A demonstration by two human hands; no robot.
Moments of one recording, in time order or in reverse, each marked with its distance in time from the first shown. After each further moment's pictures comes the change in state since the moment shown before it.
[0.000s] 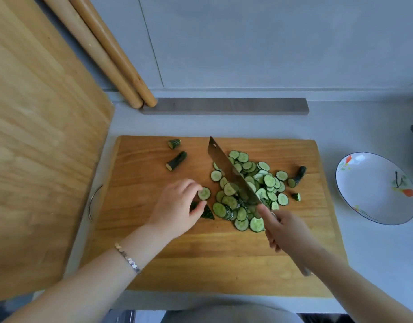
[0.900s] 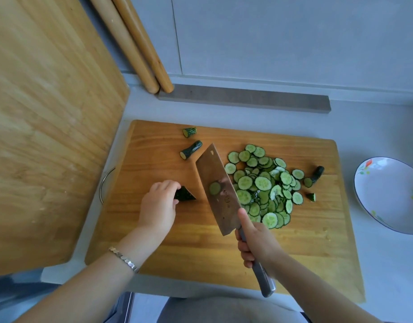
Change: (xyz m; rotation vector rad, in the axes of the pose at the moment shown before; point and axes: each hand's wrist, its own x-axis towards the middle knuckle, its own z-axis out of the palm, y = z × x) left_hand -0.045 -0.037 0.008 0.033 -0.015 -0.430; right_hand -0.005 -0.019 0.071 0.333 -0.280 0.254
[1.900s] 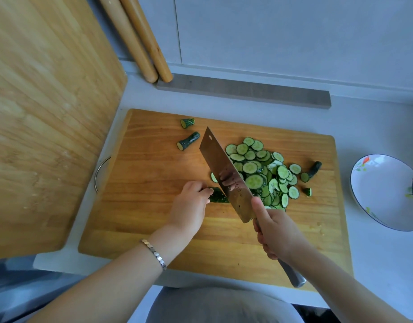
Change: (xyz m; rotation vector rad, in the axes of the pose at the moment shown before) left_hand -0.009 0.055 0.032 -0.076 0.027 0.202; right_hand -0.025 -0.016 -0.030 -0.275 0.129 -0.104
